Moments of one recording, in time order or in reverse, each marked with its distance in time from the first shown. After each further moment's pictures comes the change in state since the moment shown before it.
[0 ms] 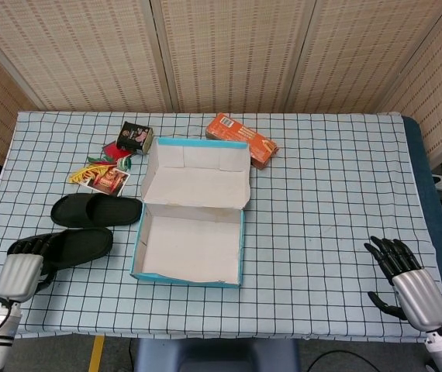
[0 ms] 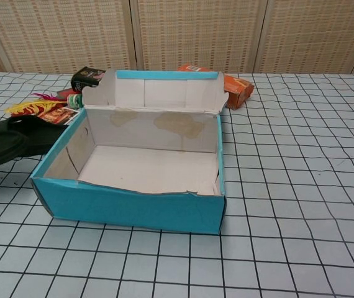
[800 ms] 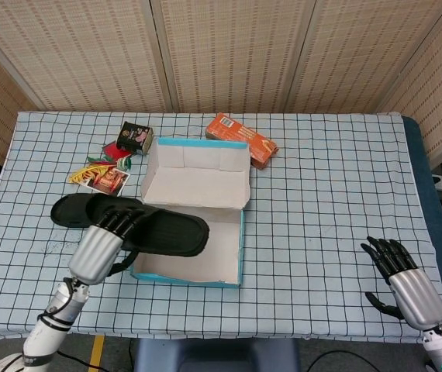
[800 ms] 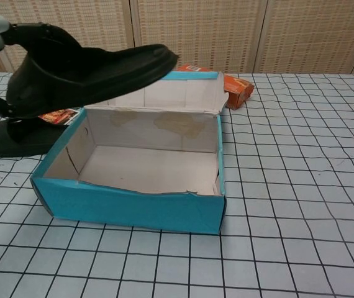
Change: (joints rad) left arm -0.238 0.032 -0.125 -0.576 0.132 -0.128 0.266; right arm 0.014 0.002 -0.004 -0.001 0.003 -0.025 0.013
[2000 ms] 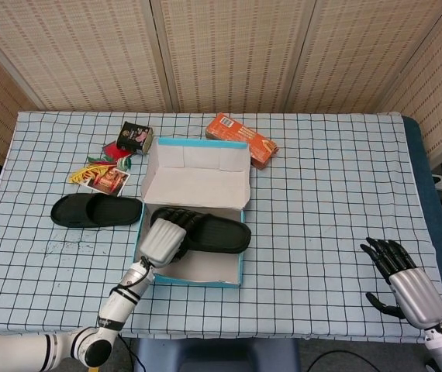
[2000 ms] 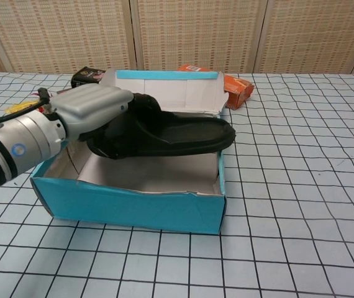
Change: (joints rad) left arm -0.263 -0.342 -0.044 0.254 -0.419 -0.156 0.268; right arm 0.014 0.016 -0.011 0.008 -0.001 -0.017 0.040
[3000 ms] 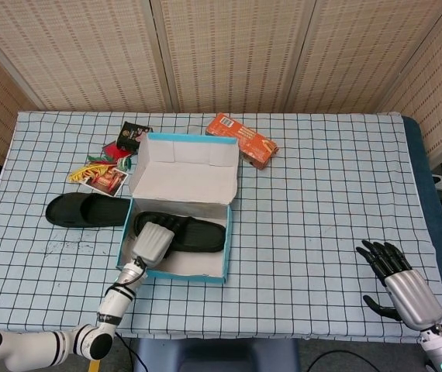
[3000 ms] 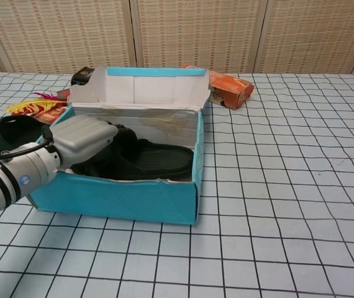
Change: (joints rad) left arm -0.010 -0.083 0.087 0.232 -0.055 -0.026 0.002; right arm 0.004 -0.001 -0.010 -0.011 -0.004 -0.015 -0.023
